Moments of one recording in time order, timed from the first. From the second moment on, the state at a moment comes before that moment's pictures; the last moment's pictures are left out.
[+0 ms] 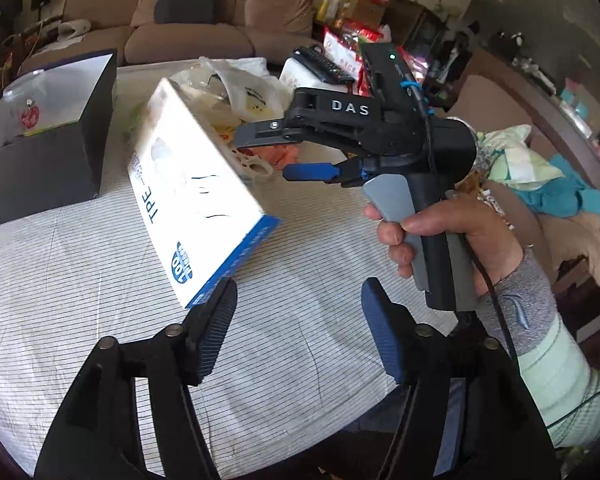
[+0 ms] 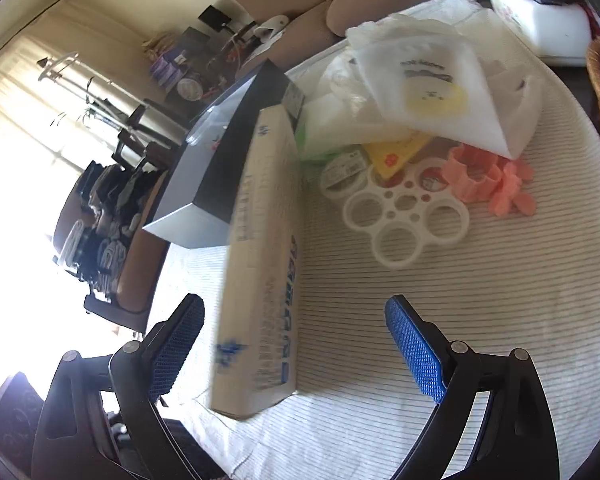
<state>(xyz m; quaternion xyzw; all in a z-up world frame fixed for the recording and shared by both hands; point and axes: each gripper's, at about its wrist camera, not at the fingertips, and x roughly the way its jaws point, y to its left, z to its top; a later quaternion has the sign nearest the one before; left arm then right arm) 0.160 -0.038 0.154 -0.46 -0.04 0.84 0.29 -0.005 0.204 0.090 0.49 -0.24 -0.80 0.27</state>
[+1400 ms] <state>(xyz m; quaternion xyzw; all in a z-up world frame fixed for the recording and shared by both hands) 0.045 -0.071 0.028 -0.56 -0.26 0.71 0.34 -0.031 0.208 0.046 0.54 -0.14 -0.80 0.23</state>
